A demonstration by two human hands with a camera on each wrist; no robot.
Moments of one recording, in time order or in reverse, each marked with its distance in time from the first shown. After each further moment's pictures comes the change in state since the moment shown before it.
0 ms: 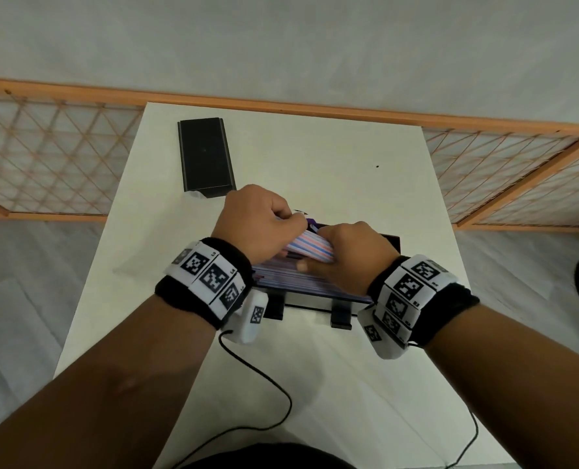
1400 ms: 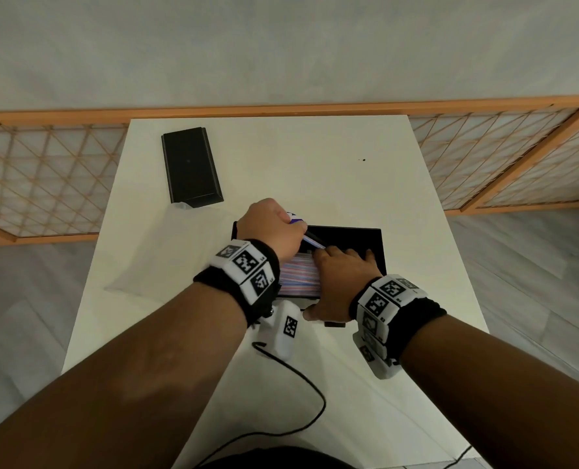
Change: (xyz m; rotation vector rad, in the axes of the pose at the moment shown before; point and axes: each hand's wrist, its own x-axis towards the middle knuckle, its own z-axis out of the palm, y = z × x) left_hand 0.023 0.020 0.060 -0.025 -0.008 -0.438; right_hand -0.009 0.024 0.040 -0.124 -0.249 0.157
